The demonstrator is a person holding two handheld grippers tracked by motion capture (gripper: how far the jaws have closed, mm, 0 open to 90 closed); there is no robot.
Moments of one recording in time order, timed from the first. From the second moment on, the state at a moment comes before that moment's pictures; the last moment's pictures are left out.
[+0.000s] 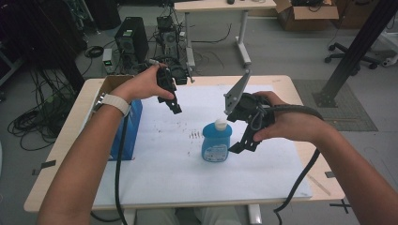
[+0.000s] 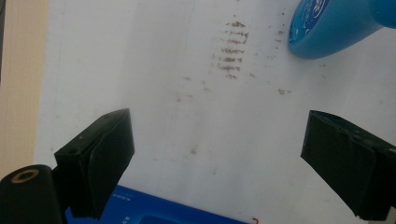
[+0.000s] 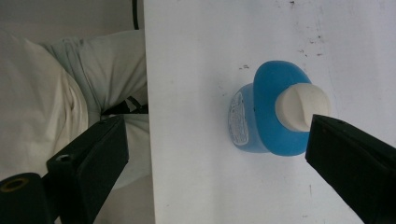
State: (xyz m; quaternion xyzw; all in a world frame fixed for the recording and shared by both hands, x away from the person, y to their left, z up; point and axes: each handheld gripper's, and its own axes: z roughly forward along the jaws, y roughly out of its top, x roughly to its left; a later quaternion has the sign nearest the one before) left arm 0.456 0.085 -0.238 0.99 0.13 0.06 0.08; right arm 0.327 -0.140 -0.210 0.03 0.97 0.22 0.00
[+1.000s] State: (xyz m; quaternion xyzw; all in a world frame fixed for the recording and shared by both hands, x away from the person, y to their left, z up) left arm 0.448 0.083 -0.232 0.99 0.13 0.07 0.08; right arm 0.368 -0.162 -0.215 0.03 0.97 0.23 0.02
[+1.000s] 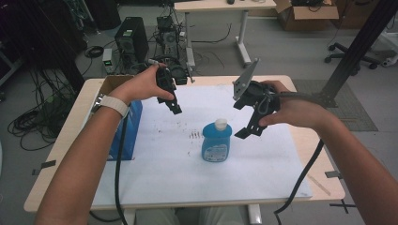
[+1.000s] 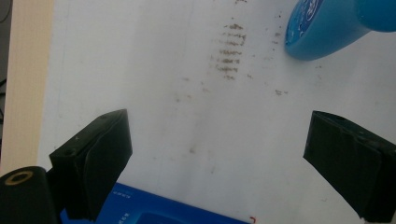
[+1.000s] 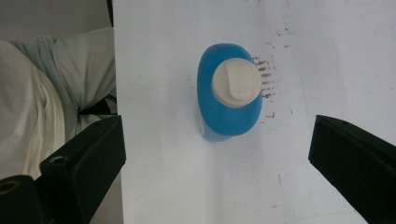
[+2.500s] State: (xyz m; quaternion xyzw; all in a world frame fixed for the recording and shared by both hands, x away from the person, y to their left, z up) left arm 0.449 0.080 -0.235 0.99 0.13 0.07 0.09; right arm 0.396 -0.170 -0.278 0.03 0.96 0.28 0.00
